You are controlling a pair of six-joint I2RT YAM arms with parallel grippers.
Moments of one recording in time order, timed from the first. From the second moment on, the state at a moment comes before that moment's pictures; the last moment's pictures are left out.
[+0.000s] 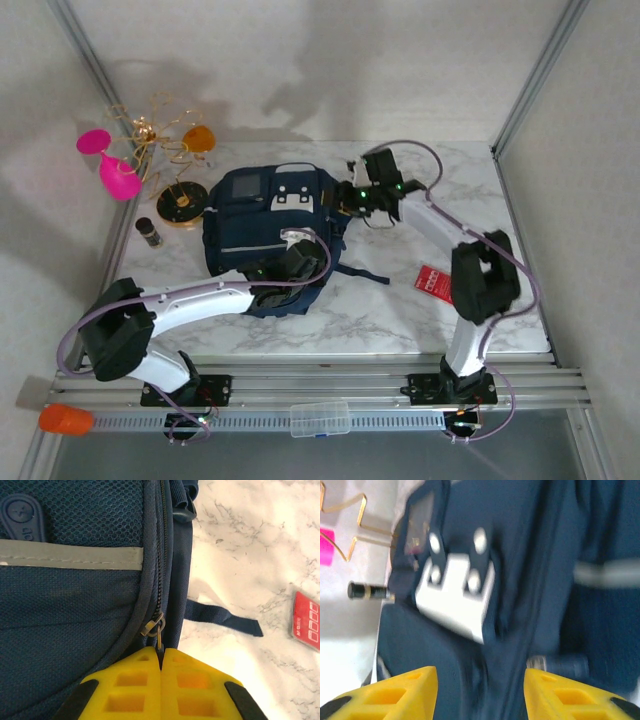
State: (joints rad) left arm -0.92 1.47 0.90 -0.20 -0.30 -0.88; right arm 0.47 1.79 1.37 -0.36 -0.53 0.62
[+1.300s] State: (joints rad) left arm -0.80 1.23 0.81 -0.38 -0.20 -0.80; right arm 0.39 1.81 1.34 -0.27 -0.63 0.61
